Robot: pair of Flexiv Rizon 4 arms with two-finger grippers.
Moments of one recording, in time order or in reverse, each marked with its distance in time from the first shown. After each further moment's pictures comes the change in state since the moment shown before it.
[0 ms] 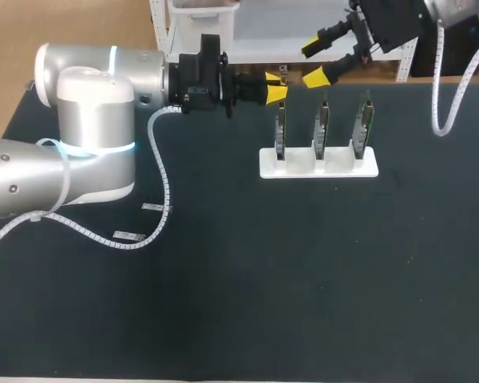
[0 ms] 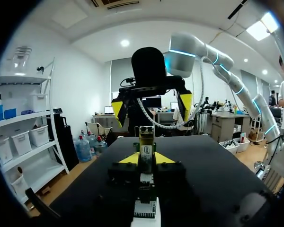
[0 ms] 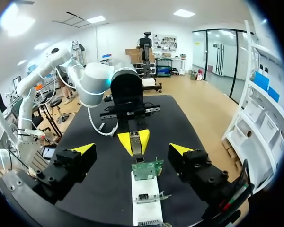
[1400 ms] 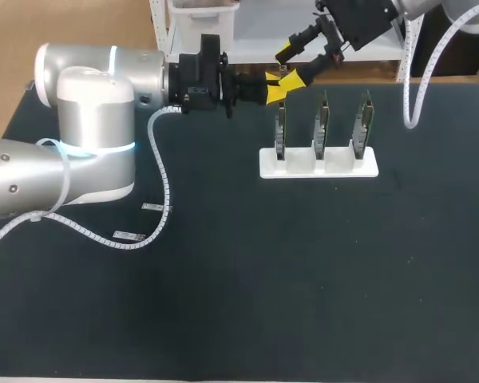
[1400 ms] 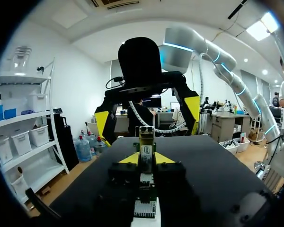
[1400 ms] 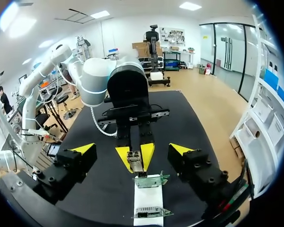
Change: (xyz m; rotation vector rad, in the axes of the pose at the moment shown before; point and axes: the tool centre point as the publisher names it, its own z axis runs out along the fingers) left arm 0.000 0.000 0.000 0.000 0.000 0.000; right arm -0.012 -0.001 0.034 -0.077 0.063 0.006
